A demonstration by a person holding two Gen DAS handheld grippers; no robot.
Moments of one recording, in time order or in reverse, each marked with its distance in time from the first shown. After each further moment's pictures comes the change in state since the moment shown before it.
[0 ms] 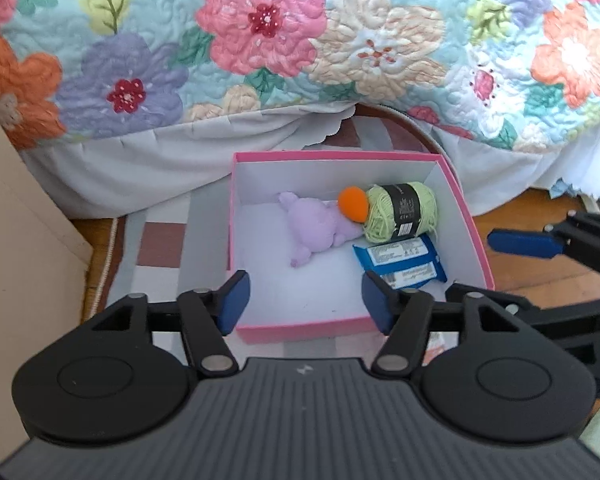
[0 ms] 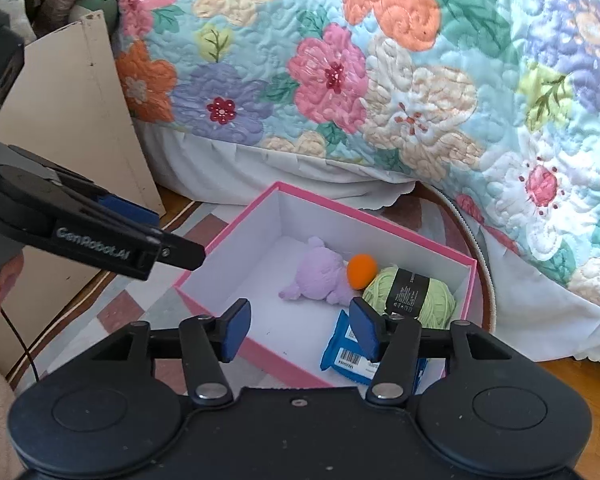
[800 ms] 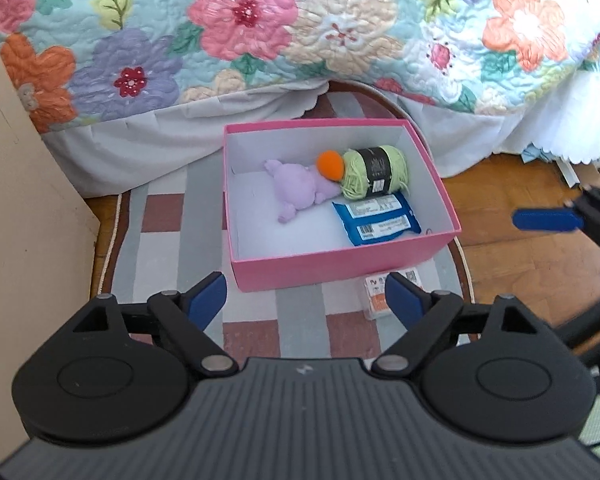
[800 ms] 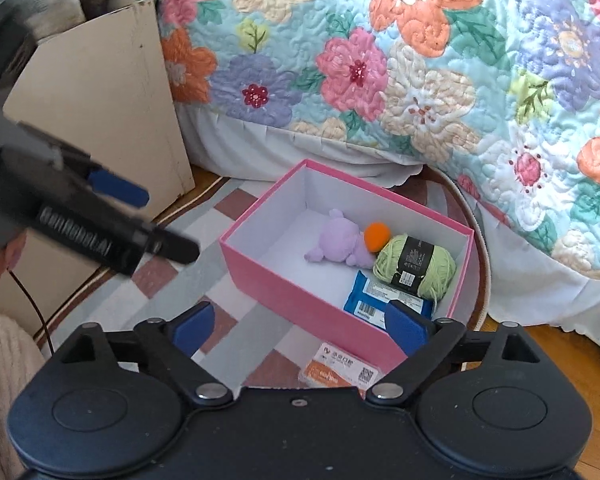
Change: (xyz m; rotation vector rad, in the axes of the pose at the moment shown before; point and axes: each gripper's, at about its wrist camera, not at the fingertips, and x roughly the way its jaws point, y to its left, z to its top) left arm -0.054 -0.006 -0.039 0.045 0.030 -0.039; right arm -0.061 0.037 -0.033 -0.033 0.035 -0.005
